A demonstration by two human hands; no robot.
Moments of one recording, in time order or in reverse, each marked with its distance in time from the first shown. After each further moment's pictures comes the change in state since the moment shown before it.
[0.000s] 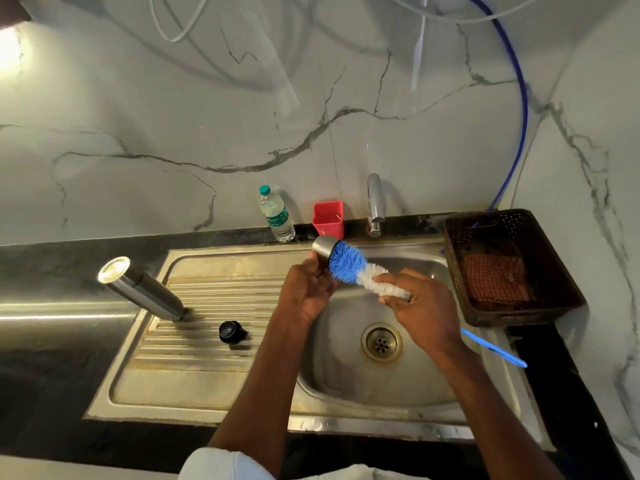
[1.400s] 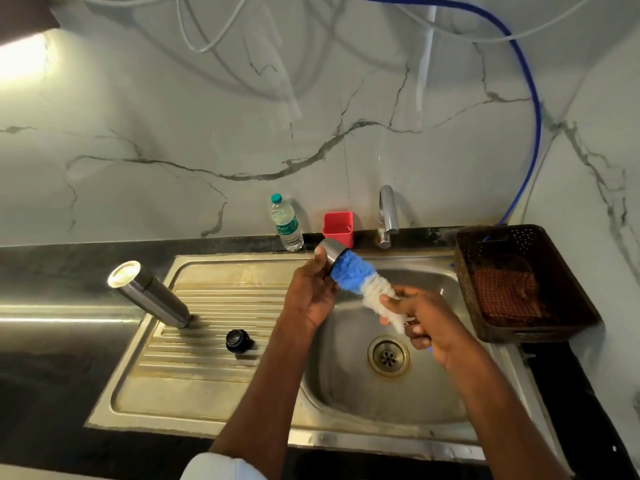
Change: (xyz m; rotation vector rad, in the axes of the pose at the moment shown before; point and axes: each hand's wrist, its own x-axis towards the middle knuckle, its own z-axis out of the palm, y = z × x) left_hand 0.003 0.017 -0.006 -0.156 -0.188 0.046; right_hand 0.013 -0.035 -0.004 0.659 -0.327 0.618
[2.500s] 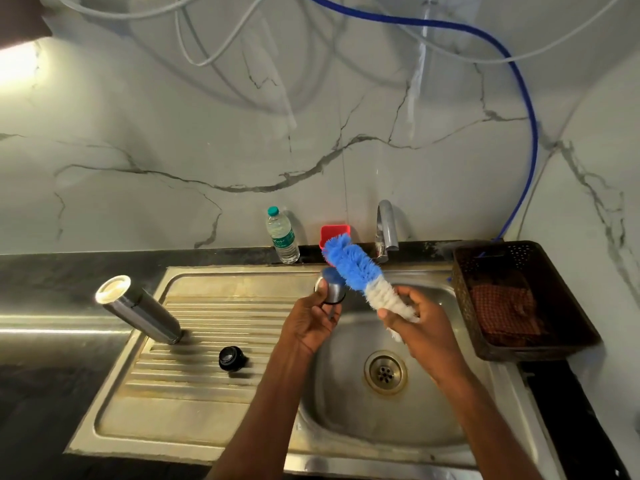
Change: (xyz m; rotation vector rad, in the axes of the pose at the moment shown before) left_hand 0.022 -0.014 -0.031 -0.097 0.053 -0.157; right_hand 0.001 0.002 0.010 -0.241 0.204 -0.395
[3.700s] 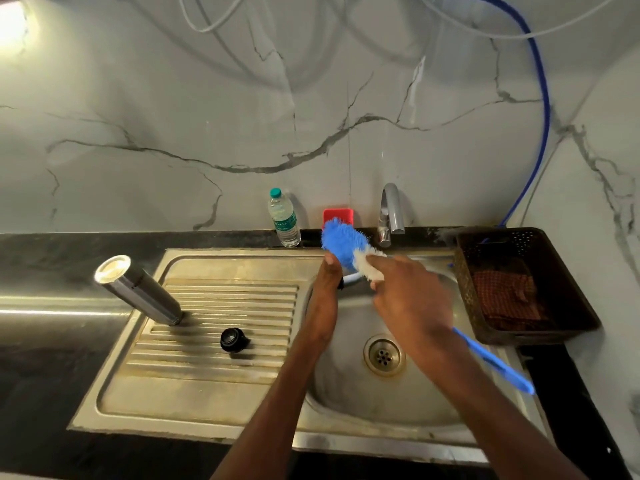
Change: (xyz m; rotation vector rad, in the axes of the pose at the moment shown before) left_hand -0.025 -0.024 0.011 0.842 -0.123 0.521; right_hand -0.012 -0.083 0.027 -1.026 0.007 -0.197
